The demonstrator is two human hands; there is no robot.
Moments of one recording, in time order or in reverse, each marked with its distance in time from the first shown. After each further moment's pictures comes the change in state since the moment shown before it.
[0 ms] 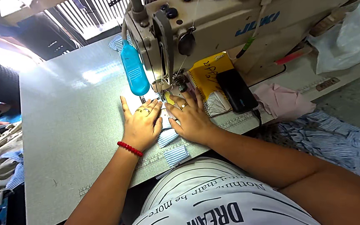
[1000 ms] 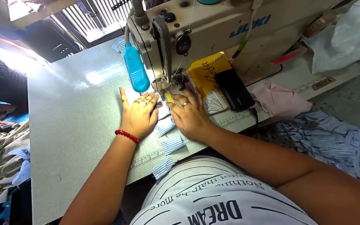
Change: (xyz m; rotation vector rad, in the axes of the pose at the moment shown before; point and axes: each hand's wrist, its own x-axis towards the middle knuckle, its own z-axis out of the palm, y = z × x) left_hand 0.017 -0.020 -0.003 0.051 -0.082 0.005; right_hand -0.003 0.004 0.005 0.059 0.171 -0.019
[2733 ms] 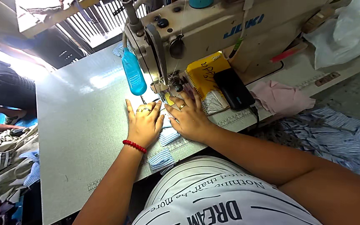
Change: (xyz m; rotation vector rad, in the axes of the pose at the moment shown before) left_hand -0.014 0.025 0.005 -0.034 0.041 -0.079; right_hand -0.001 -0.004 -0.003 -0.056 -0.121 -0.007
